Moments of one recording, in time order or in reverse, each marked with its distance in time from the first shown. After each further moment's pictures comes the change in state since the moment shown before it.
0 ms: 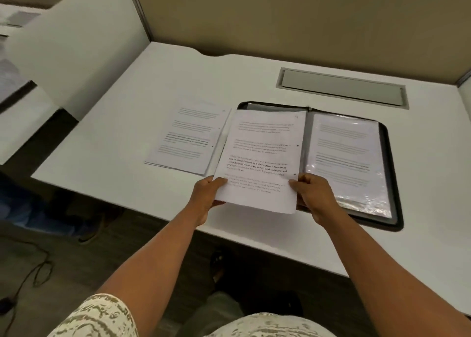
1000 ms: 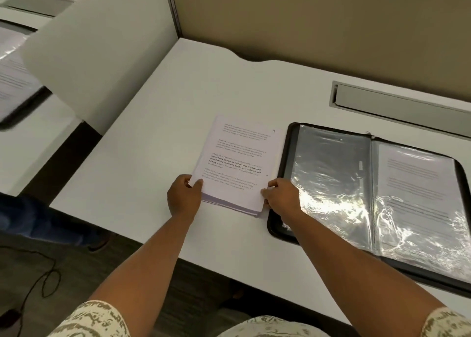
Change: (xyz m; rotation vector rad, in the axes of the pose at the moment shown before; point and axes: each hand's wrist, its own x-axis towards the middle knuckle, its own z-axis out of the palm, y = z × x) left_hand 0.141 0.055 -0.176 0.483 0.533 0.200; right_hand 0.117 -0.037 0.241 -0.440 0.061 -0.019
